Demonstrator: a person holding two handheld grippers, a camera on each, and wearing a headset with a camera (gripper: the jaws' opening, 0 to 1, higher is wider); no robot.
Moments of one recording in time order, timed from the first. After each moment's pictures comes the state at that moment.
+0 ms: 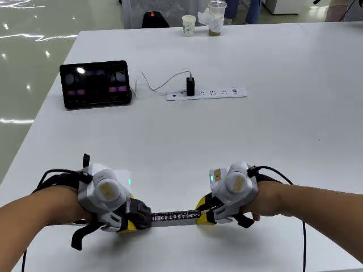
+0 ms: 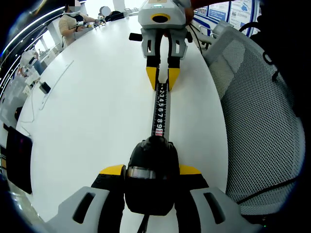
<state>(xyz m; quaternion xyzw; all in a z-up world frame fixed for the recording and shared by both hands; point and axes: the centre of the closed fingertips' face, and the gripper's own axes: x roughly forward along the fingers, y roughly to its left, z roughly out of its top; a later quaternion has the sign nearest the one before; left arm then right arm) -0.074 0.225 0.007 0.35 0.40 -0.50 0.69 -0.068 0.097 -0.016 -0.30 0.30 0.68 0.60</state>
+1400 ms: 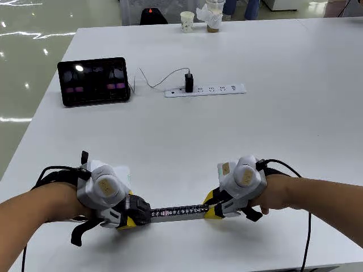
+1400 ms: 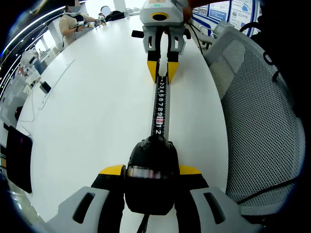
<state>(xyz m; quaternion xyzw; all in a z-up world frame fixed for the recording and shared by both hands) -0.074 0.225 0.007 0.35 0.40 -0.50 0.69 -0.064 0.076 -0.015 -0.30 0.31 0.67 0.60</state>
